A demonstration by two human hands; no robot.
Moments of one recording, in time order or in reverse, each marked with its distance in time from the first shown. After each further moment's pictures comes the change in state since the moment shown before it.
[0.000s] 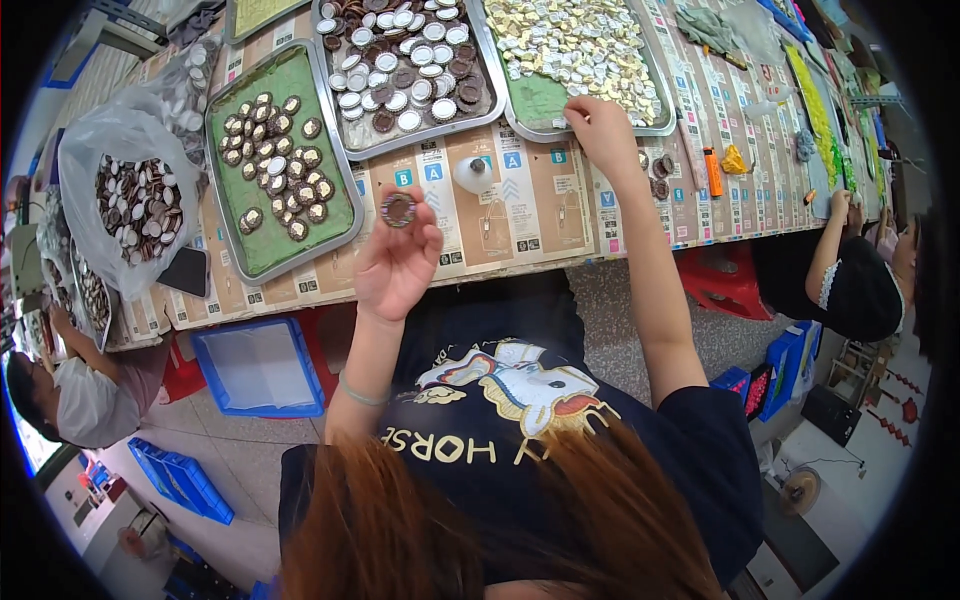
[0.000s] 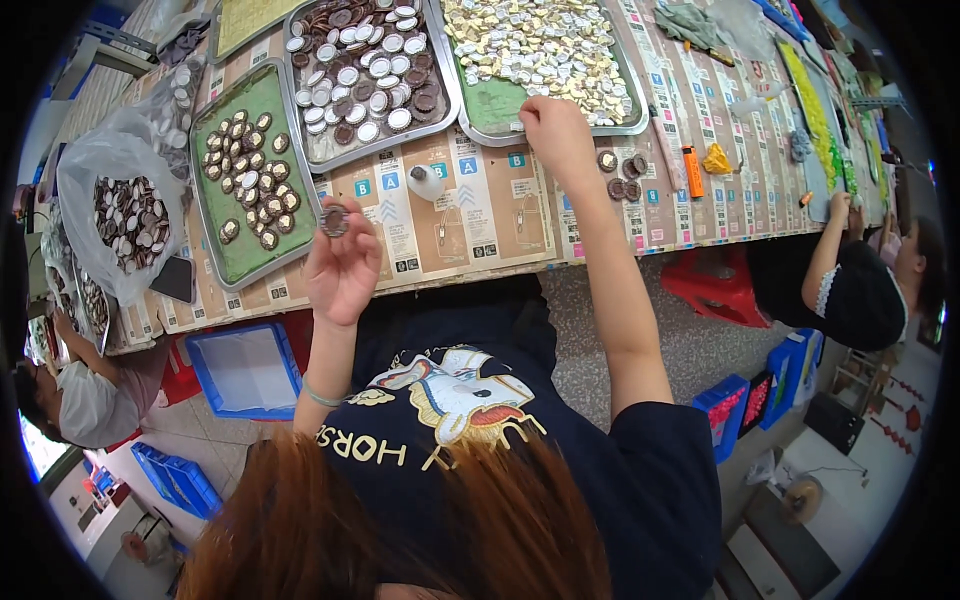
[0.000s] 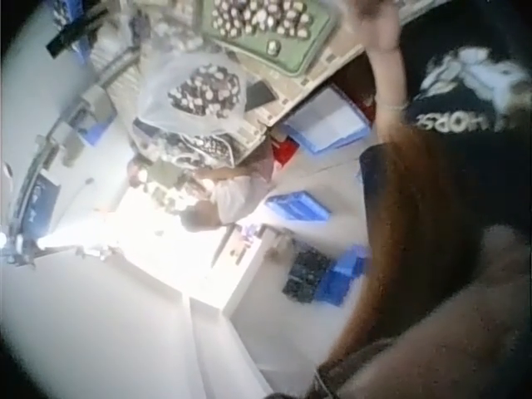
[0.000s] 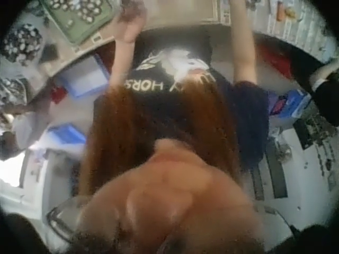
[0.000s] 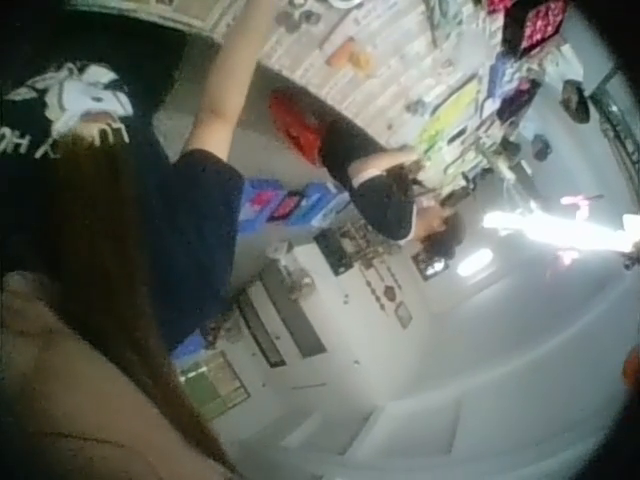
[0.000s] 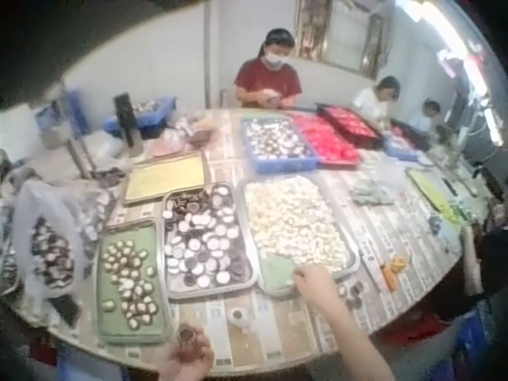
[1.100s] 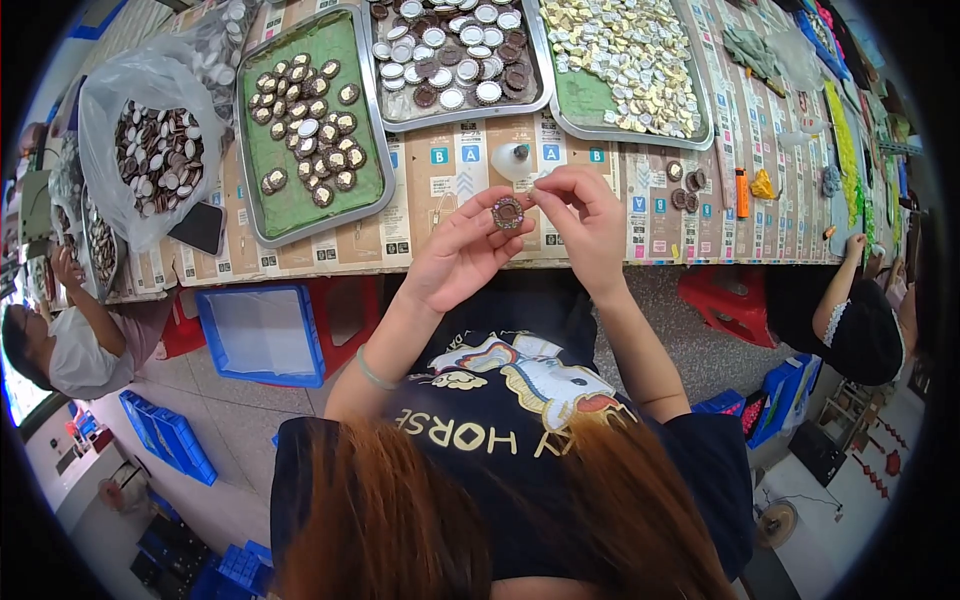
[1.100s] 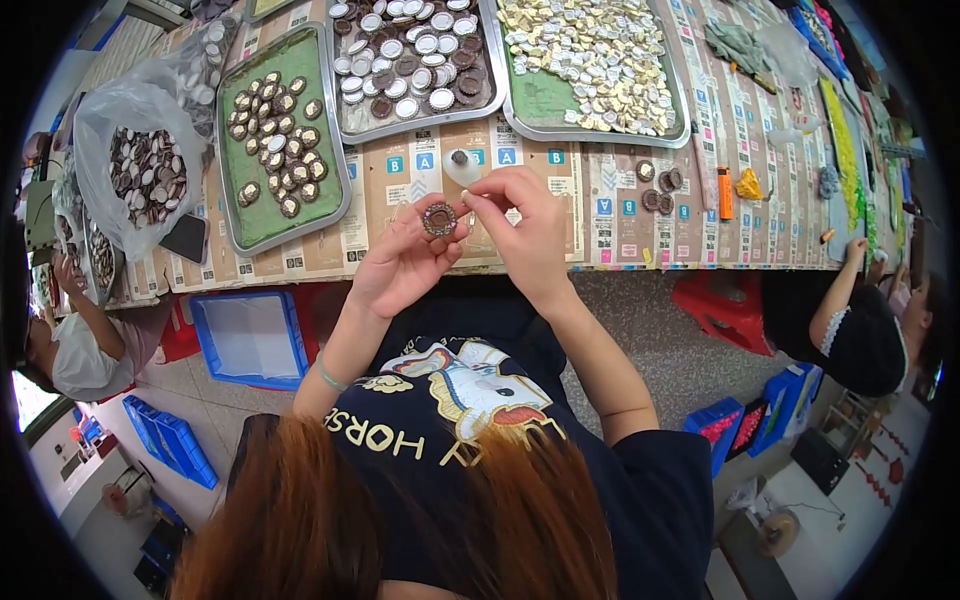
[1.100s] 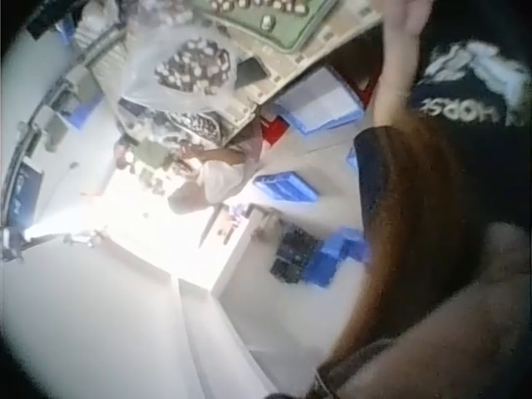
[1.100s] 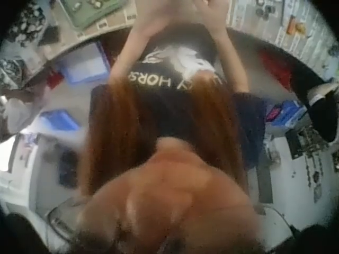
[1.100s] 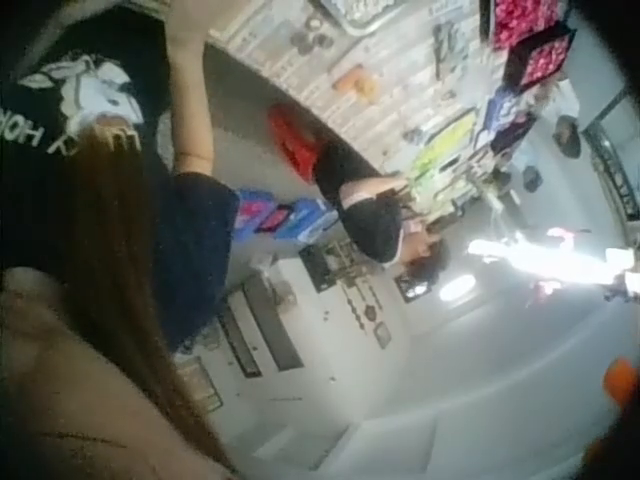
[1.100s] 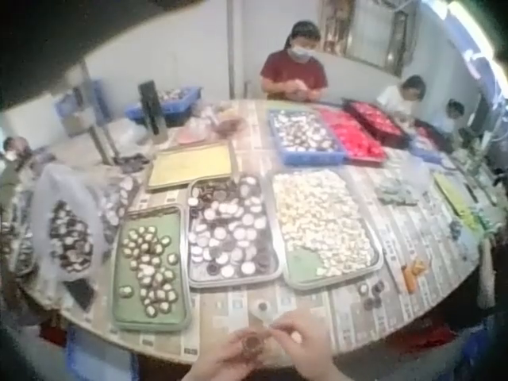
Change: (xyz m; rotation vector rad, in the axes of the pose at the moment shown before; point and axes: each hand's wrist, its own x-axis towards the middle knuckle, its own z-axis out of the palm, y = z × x) left_hand -0.010 -0.008 -0.001 0.454 0.276 -0.197; right_hand -0.098 -0.110 0.023 0.753 -0.159 0.089
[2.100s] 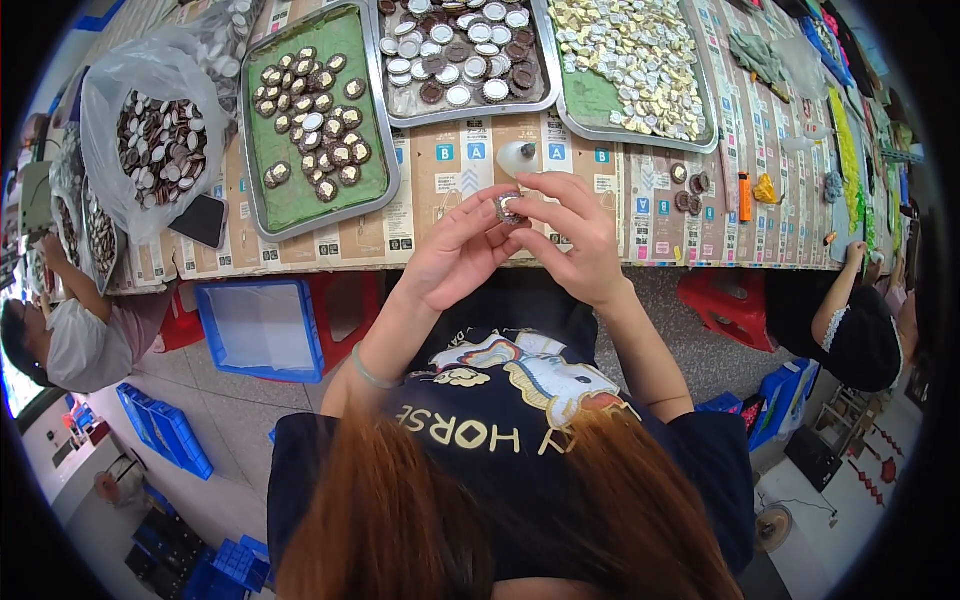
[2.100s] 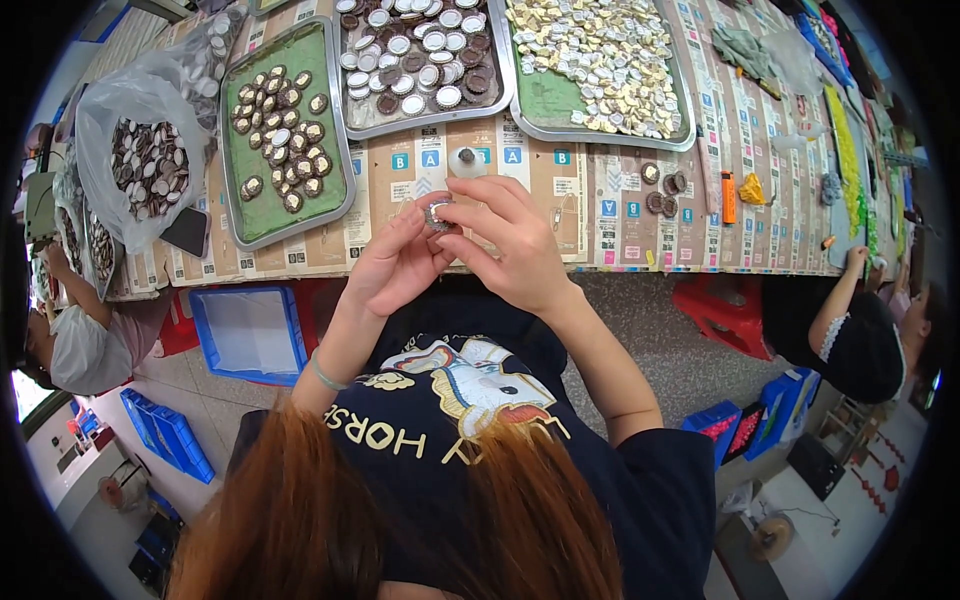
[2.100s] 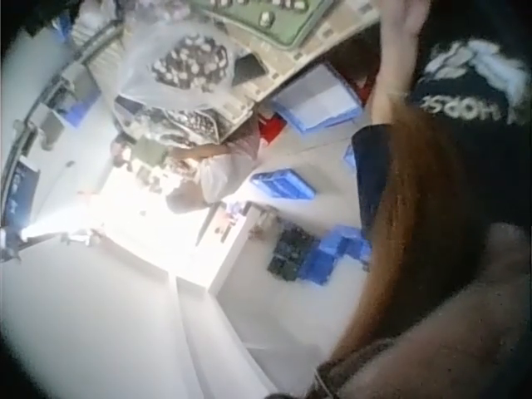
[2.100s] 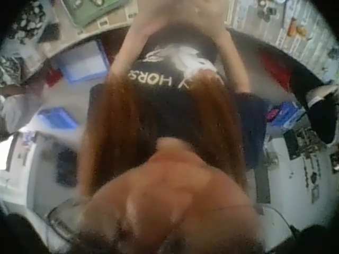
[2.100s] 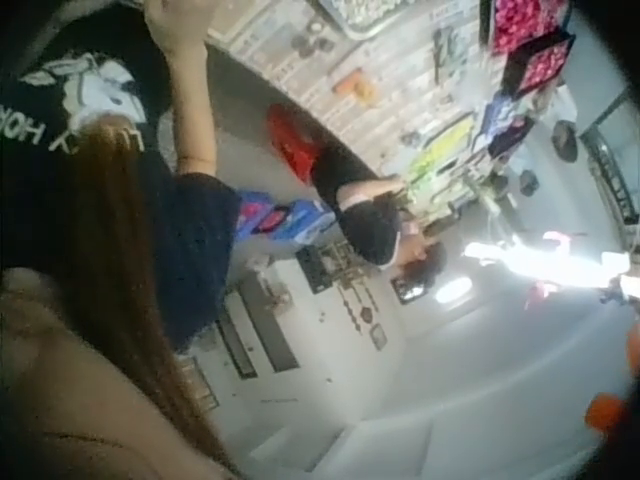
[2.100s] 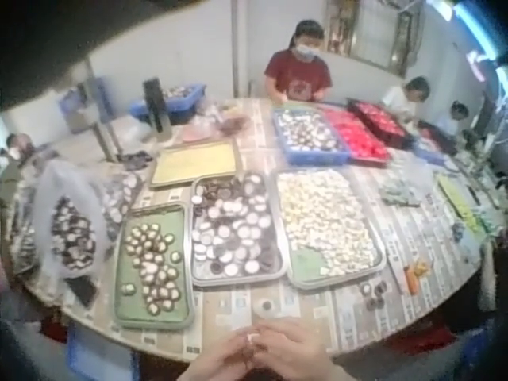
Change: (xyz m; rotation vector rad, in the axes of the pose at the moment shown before) left_hand -0.005 0.011 0.007 -0.006 0.059 -0.001; right_hand 0.001 -0.011 0.007 -0.383 -0.177 -0.542
